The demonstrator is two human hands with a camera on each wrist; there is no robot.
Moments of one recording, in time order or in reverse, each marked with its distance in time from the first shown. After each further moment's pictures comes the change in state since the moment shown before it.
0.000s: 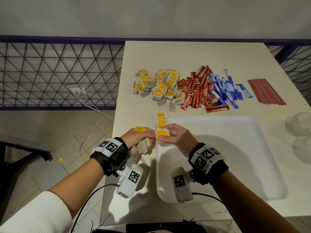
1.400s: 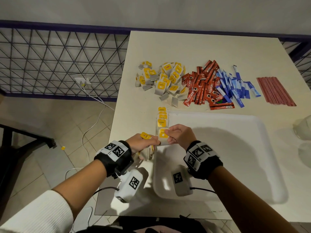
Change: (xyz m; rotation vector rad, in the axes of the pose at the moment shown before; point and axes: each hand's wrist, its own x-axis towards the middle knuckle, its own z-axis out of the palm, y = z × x) left_hand 0.008 -0.032 0.021 0.146 -0.010 -0.126; right_hand 0.028 0.028 -0.019 -0.210 0.130 0.065
